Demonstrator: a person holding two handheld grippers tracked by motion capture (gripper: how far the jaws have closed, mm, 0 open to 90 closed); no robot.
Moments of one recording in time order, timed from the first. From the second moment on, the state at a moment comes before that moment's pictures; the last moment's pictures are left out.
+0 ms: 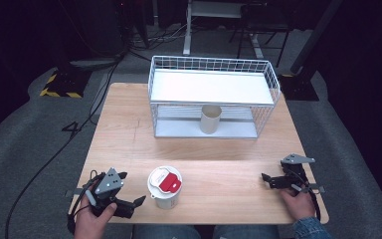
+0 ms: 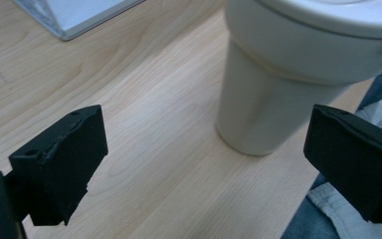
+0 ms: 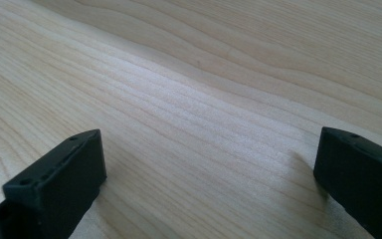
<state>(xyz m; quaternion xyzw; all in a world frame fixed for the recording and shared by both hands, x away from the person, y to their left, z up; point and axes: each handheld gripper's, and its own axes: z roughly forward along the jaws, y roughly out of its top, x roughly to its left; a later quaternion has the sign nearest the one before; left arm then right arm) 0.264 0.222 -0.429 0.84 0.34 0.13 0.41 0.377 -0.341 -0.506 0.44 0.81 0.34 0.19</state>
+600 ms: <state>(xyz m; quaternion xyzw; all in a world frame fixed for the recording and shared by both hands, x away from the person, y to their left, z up) 0.266 0.188 -0.442 0.86 0.27 0.11 0.43 0.377 -0.341 -0.506 0.44 0.81 0.34 0.19</state>
